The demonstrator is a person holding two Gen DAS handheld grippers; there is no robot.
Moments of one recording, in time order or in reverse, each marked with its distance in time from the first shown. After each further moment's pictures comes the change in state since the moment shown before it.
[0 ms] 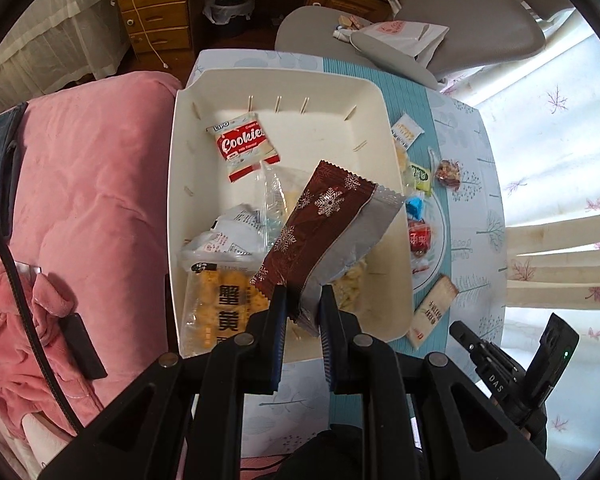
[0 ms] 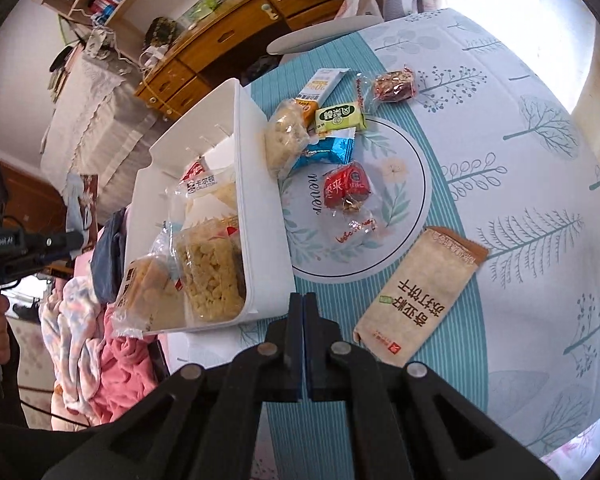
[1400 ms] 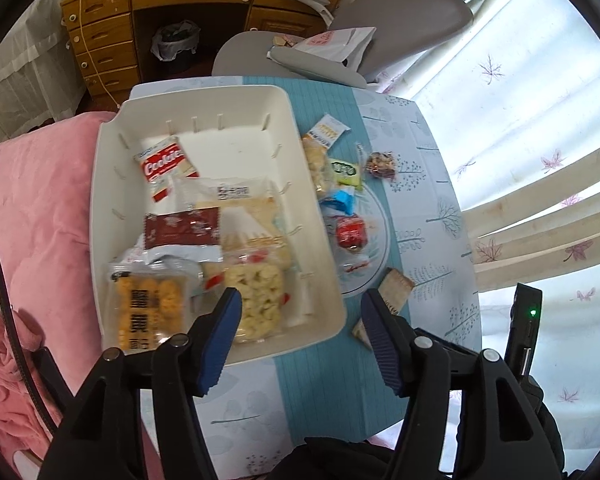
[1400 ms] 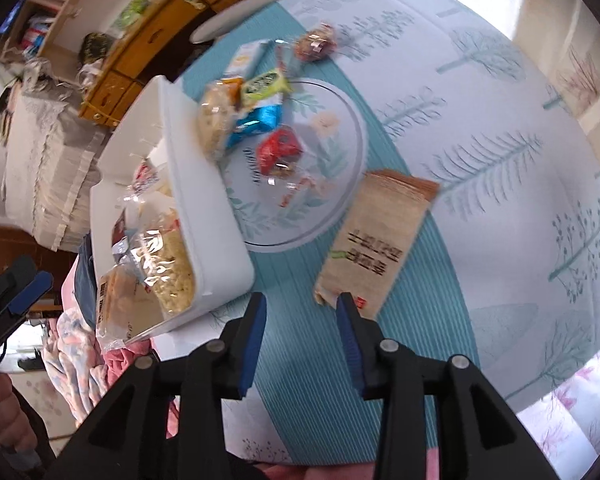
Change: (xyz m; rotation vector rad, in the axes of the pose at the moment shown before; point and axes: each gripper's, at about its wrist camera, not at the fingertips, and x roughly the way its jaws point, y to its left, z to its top) left arm 0.001 -0.078 -0.036 0.138 -0.119 -0.100; right arm -0.003 -0.034 -0.010 0.231 0.114 -0.099
